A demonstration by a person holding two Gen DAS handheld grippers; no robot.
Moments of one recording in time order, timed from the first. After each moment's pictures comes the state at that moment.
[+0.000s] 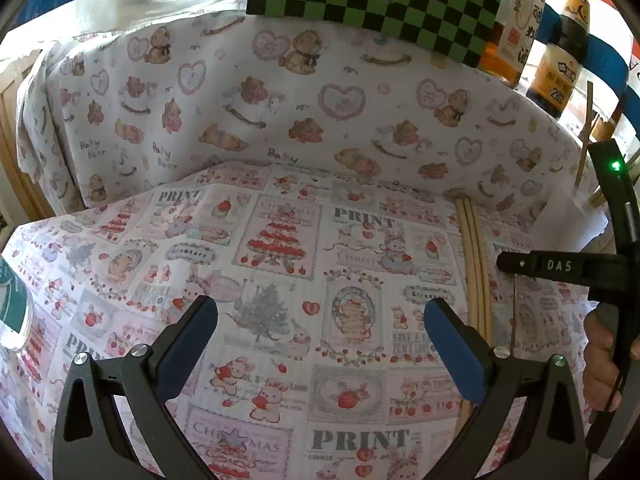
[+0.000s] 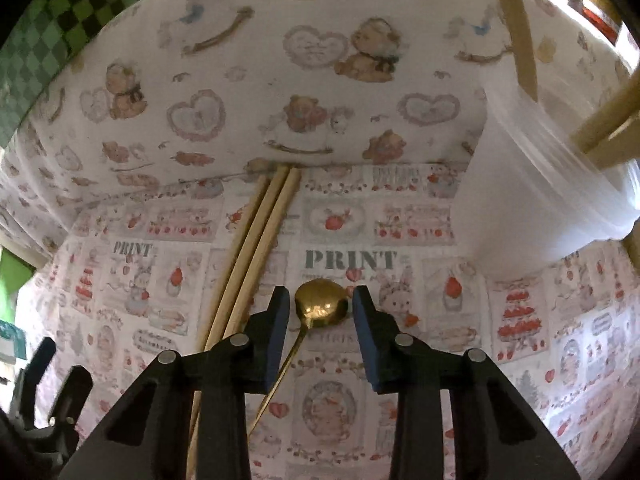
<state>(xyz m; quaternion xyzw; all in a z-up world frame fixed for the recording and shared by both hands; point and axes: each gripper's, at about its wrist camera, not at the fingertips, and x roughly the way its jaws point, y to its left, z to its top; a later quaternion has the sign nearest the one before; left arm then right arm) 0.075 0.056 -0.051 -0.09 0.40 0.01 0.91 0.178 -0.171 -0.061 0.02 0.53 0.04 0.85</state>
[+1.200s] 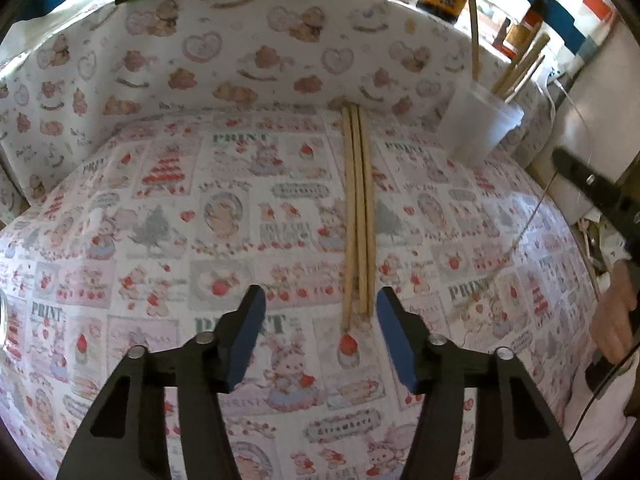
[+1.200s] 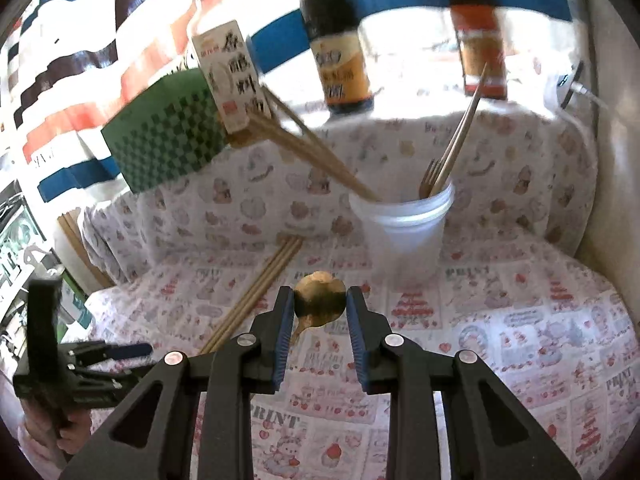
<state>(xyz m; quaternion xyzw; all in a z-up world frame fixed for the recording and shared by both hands) 0.037 -0.008 -0.042 -0.04 0.50 -0.13 0.86 0.039 -0.275 0.020 0.08 0.31 0.14 0.94</state>
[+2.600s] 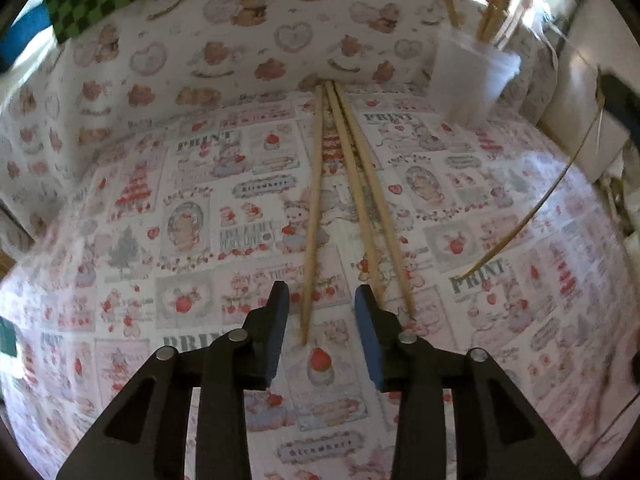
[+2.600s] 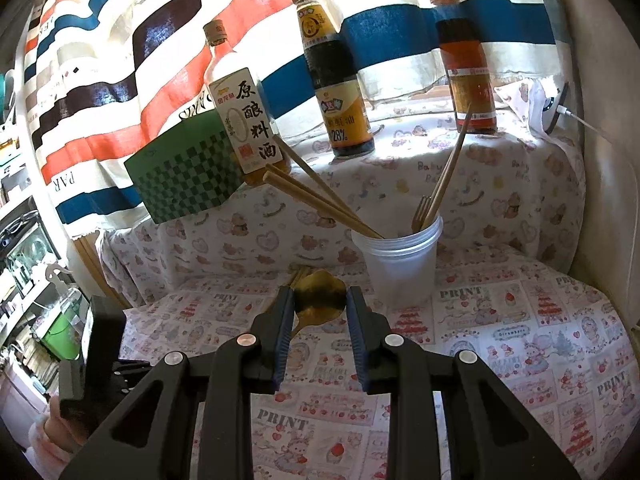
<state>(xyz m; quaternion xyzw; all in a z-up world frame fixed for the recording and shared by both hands) 0.046 -0.054 -0.052 0.06 0.50 -0.11 0.85 0.016 -0.289 0.046 0.10 0.27 0.15 0.95</state>
